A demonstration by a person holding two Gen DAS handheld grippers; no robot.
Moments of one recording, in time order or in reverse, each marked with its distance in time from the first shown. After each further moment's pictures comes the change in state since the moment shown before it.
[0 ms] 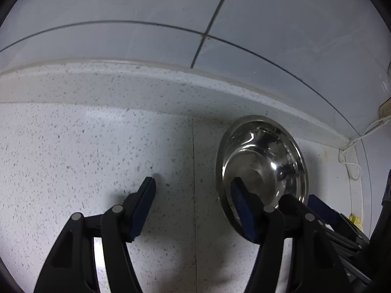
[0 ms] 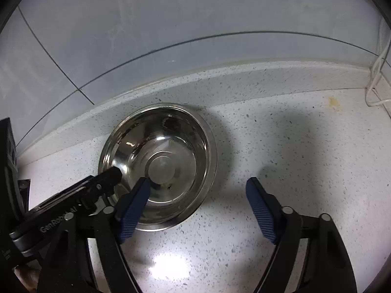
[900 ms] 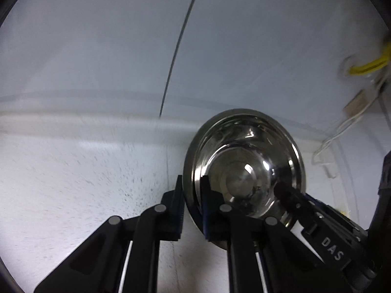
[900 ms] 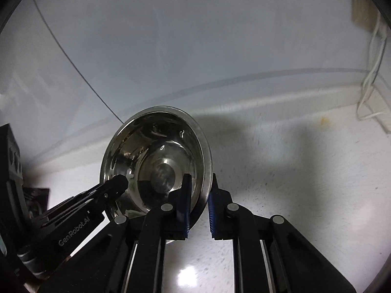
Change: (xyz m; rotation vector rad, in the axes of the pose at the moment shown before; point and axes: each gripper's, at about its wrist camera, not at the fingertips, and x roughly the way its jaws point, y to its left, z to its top) left arm -0.081 -0.078 -0.003 0.087 -0.138 -0.043; right arm -0.079 0.000 0.009 0.015 -0.117 0.064
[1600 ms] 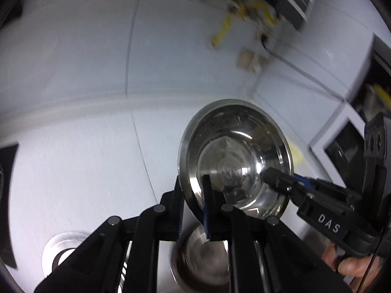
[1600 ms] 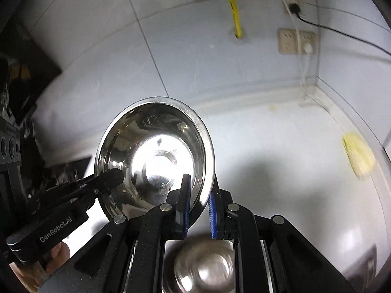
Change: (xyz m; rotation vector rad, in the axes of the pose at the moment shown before) left arm -0.227 -0.048 -0.209 0.263 -0.044 -0.178; right arm -0.245 0.009 -0.204 -0.051 -0.154 0.001
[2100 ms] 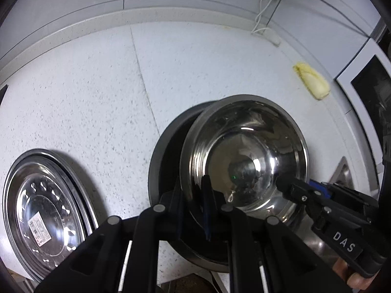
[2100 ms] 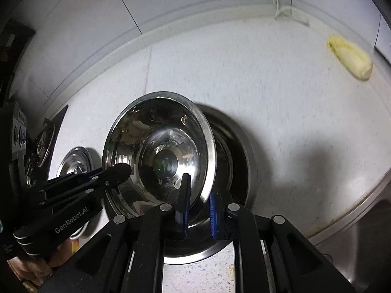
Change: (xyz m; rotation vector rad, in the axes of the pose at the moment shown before) left arm 0.086 -0.006 -0.122 -0.010 0.289 0.094; right arm 0.031 -0.045 -0.132 0.127 0.262 -0.027
